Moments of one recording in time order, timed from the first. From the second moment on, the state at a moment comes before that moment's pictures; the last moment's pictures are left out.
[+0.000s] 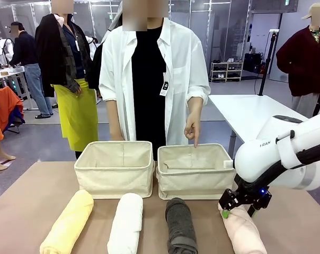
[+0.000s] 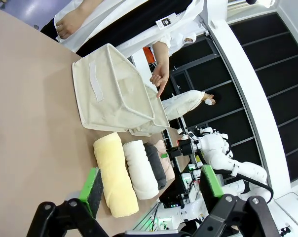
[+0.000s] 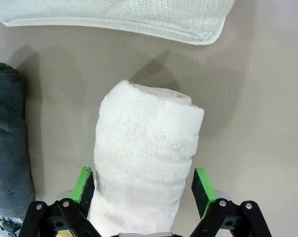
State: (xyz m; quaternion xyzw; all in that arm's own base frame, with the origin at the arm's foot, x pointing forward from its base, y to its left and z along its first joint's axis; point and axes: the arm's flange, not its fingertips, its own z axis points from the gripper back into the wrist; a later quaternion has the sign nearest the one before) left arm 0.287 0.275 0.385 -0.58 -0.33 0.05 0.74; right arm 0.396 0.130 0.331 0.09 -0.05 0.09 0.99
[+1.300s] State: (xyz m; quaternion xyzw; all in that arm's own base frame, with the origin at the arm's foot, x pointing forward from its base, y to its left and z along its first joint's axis) left arm 0.287 0.275 0.385 -0.58 -0.33 0.05 0.74; right arm 0.388 0.132 0.374 0.09 -0.08 0.11 0.99
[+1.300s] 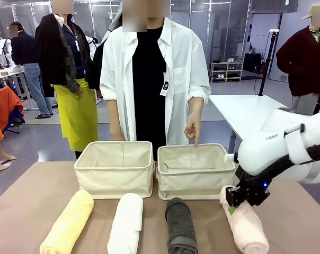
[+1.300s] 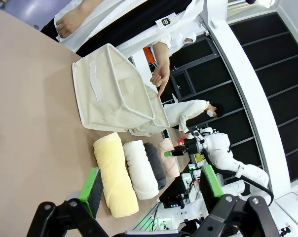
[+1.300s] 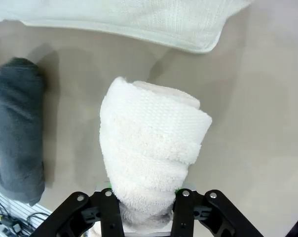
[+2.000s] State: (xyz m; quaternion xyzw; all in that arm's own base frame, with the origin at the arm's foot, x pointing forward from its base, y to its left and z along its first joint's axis) left arm 0.287 0.275 0.385 -0.58 -0.33 0.05 0.74; right arm 0.374 0.188 0.508 -0.03 -0.13 0.56 0.82
